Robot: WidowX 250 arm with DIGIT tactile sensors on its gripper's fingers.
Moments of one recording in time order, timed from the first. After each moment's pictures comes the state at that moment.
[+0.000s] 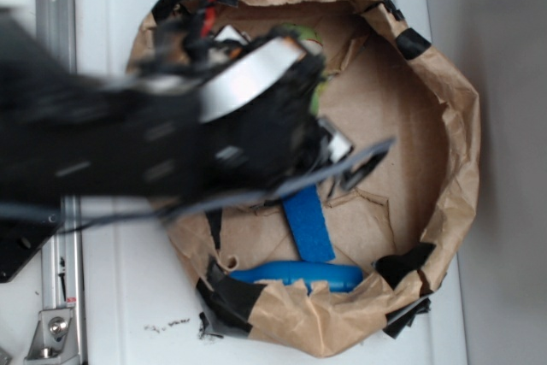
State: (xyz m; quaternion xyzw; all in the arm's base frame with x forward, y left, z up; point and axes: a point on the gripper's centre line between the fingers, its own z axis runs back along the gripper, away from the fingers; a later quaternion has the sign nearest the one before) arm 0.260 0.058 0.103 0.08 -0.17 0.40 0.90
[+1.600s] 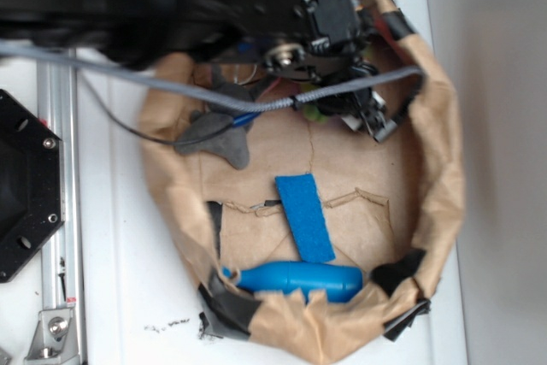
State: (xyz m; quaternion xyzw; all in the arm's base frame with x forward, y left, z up) arm 0.310 0.058 0.087 -0.04 -0.25 0.27 0.93
